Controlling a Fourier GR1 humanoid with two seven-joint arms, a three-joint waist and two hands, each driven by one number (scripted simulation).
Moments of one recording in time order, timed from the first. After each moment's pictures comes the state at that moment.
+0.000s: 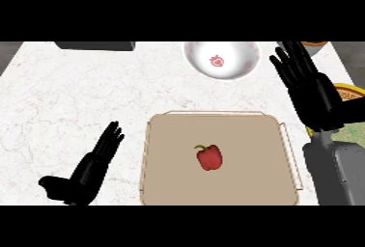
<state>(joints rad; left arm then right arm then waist) 0.07 0.31 -0.36 -1.51 0.38 0.10 -0.18 -0.39 -0.19 -0.06 -1.55 -0.36 0.10 0.10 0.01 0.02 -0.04</state>
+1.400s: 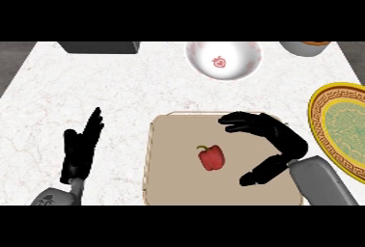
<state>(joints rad) -0.09 0.34 -0.30 -1.39 0.22 0.39 0.13 -0.31 -0.32 0.28 -1.36 0.21 0.34 -0.78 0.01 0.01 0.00</state>
